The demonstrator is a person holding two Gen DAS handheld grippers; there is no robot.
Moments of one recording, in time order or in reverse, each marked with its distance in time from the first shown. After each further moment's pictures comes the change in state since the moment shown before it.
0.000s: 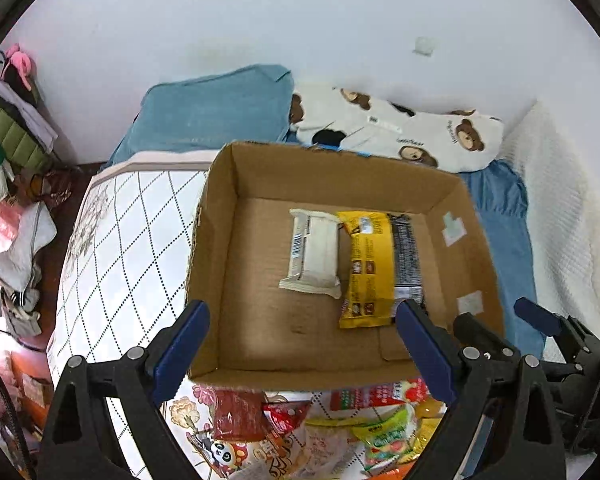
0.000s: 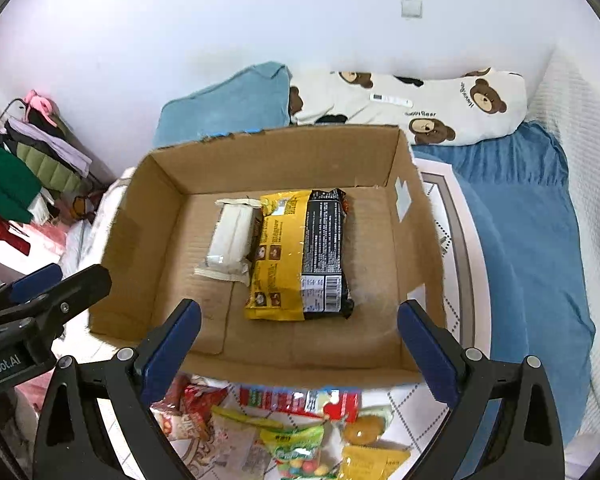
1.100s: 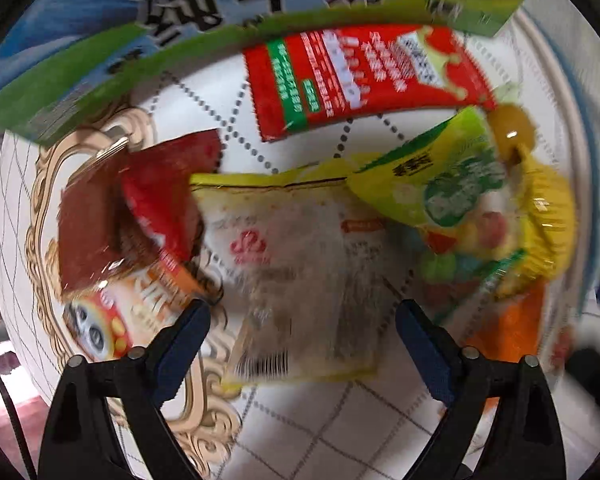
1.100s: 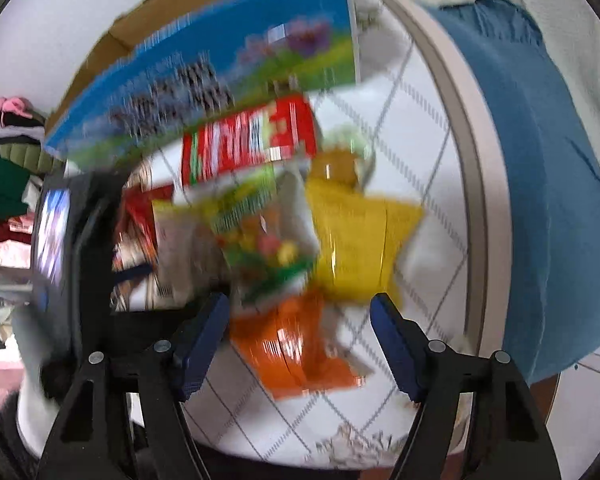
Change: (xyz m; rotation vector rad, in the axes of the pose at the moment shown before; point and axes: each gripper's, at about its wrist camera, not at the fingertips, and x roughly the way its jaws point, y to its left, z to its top) left arm 0.150 -0.066 -0.216 0.308 0.439 0.076; right arm 0.013 -0.056 -0.231 0.186 0.270 0.031
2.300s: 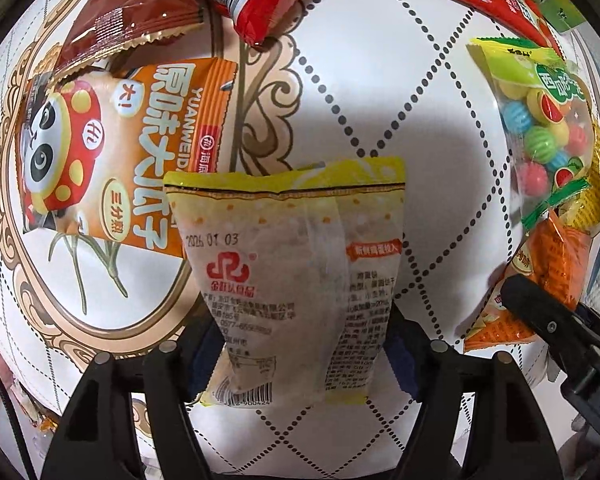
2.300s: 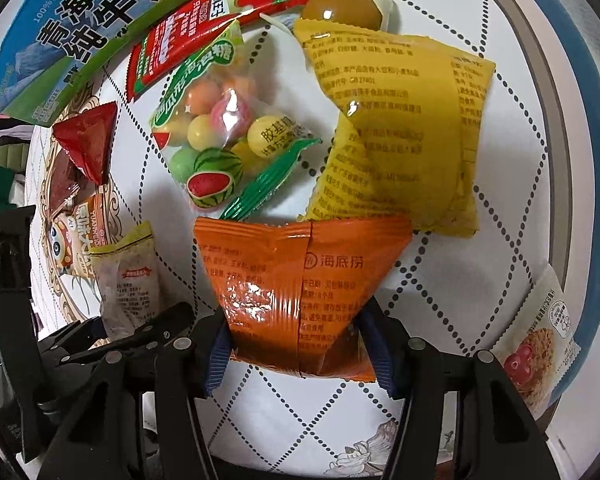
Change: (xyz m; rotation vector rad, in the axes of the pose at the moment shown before) left arm 0.039 0.036 -0.071 -0.245 0.111 -0.120; right arm 0.087 0.002 -0.042 0.092 0.116 0.002
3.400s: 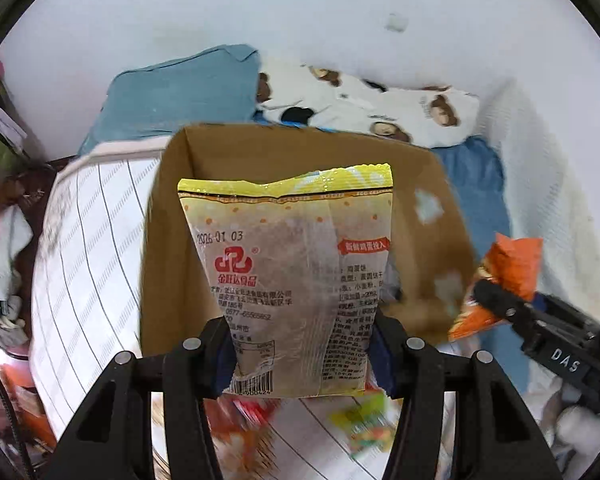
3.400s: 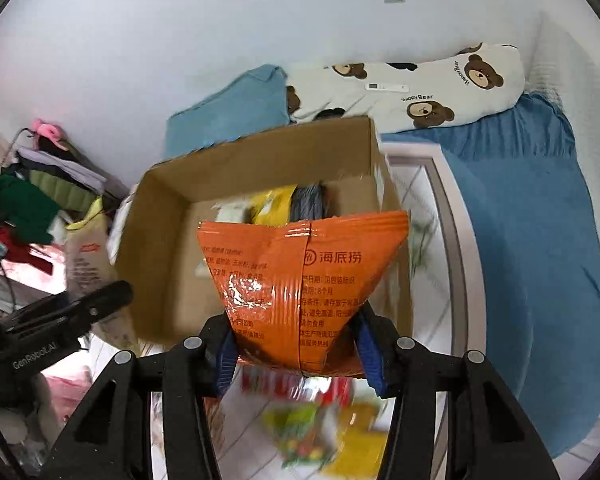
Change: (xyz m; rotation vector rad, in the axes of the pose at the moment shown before) left arm -0.263 0.010 0.191 0.022 -0.444 -0.095; right arm -0.188 0.074 0.236 -0.220 -0.335 0.043
